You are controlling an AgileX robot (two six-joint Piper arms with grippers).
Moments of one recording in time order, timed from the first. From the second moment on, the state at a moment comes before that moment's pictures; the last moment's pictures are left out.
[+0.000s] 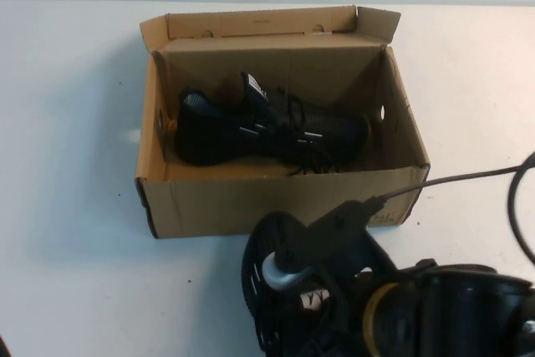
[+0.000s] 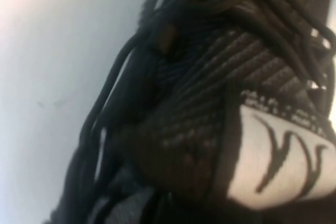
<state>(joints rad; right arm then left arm) 1.16 1.43 -0.90 -0.51 0.78 0.90 -0.21 0.47 -0.85 -0.07 1.01 -0.01</state>
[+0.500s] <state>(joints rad) 1.16 1.16 -1.01 -0.30 0.90 0.47 -0.21 0.47 -0.85 -0.20 1.05 0.09</state>
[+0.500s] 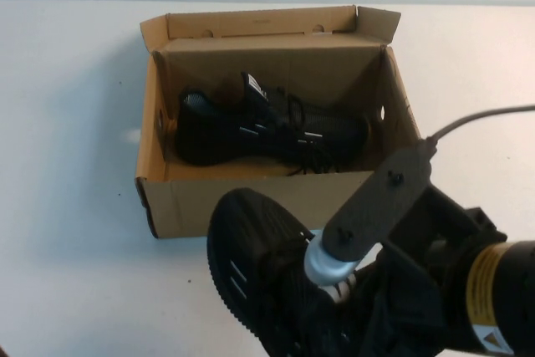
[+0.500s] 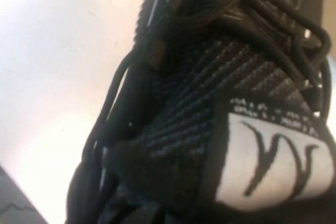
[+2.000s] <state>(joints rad) 0.88 1.18 -1.21 -0.42 0.78 -0.70 -0.21 1.26 -1.16 -0.90 1.09 0.59</state>
